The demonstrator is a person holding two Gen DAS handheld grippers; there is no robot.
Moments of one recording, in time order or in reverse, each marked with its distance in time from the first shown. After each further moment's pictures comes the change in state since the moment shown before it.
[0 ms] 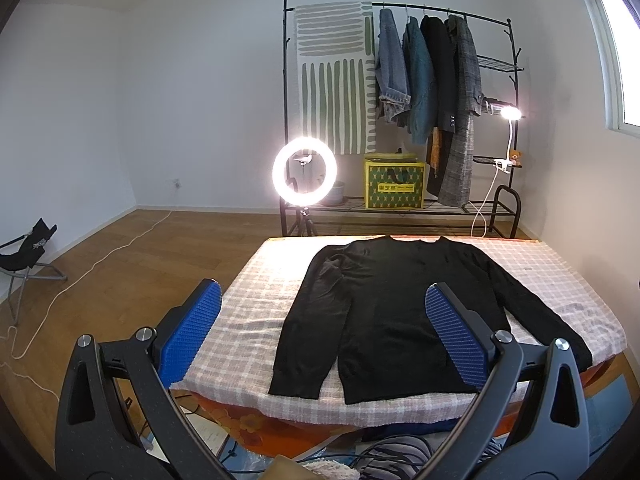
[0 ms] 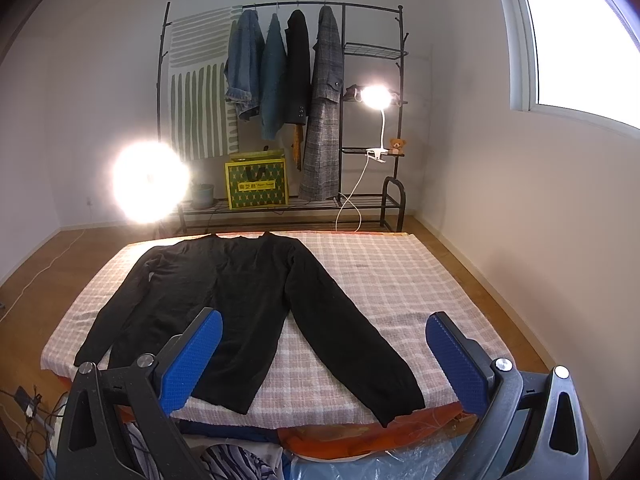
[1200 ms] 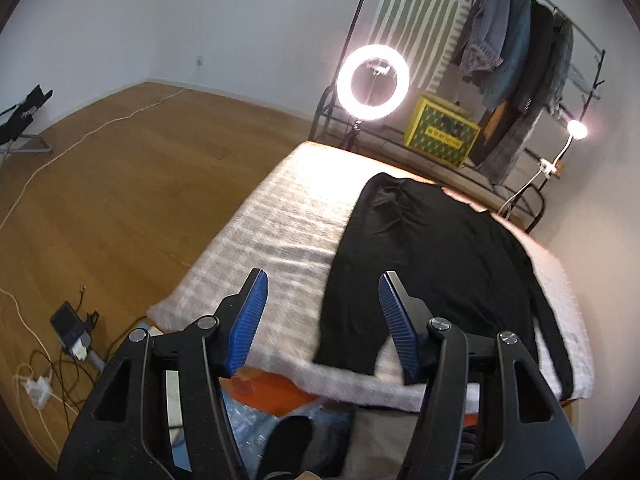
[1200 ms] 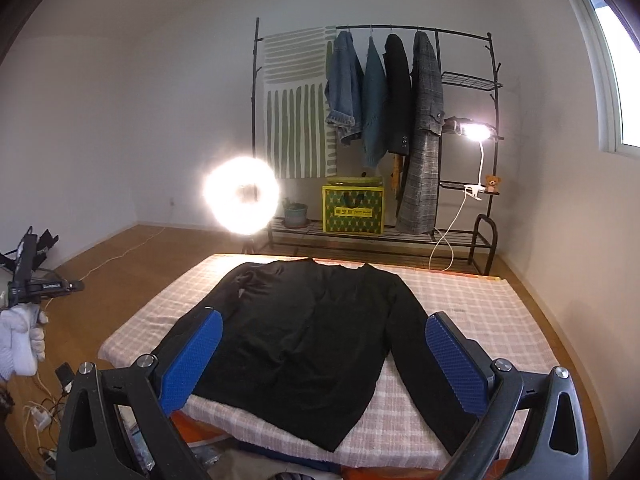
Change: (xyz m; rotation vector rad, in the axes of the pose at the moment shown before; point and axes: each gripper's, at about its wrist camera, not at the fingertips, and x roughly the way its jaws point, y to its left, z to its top) left arm 0.150 0.172 -0.053 -0.297 0.347 -0.028; right arm 0.005 0.085 0.020 -0.115 -0.096 0.308
